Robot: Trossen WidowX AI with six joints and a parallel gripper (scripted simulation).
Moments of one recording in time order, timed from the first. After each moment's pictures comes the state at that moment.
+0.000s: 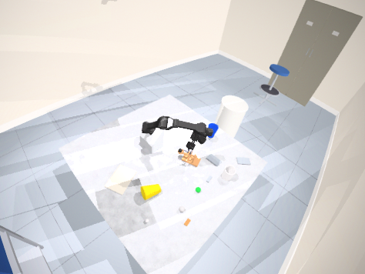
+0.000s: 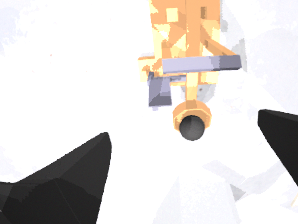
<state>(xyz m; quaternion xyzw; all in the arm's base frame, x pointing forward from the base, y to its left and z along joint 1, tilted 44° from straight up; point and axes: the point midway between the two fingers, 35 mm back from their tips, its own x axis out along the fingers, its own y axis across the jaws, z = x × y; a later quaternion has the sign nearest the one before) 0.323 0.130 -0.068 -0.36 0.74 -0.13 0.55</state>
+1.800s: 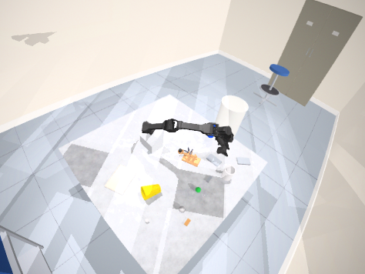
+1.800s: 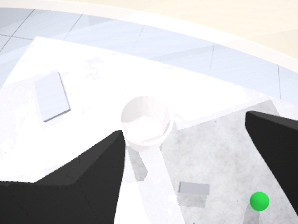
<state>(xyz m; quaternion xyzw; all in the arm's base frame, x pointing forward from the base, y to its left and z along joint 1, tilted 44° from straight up) 0.570 0.246 -0.011 -0.47 0.39 0.01 0.79</state>
